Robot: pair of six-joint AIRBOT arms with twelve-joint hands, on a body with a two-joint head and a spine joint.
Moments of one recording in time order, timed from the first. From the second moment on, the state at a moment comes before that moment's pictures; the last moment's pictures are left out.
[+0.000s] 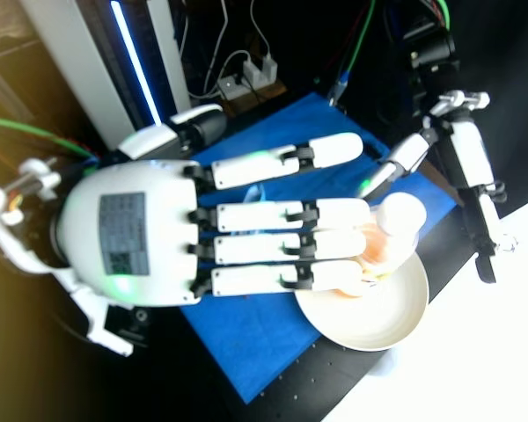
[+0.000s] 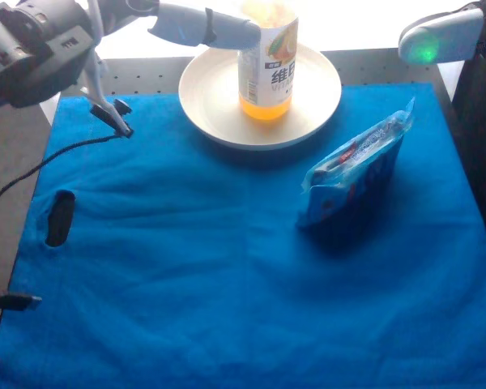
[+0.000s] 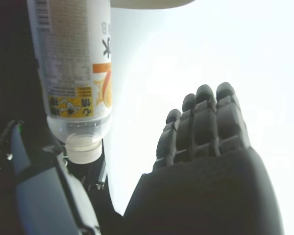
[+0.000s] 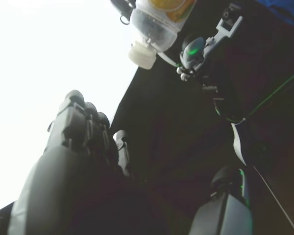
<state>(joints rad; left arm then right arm) 0.44 -1.49 1.91 0.41 -0.39 0.01 -0.58 -1.10 1.55 -0.39 0.96 0.09</state>
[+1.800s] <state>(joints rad) 0.48 -1.50 1.92 0.54 -0.54 -0.21 -0.58 -1.11 1.54 -0.39 0.96 0.09</state>
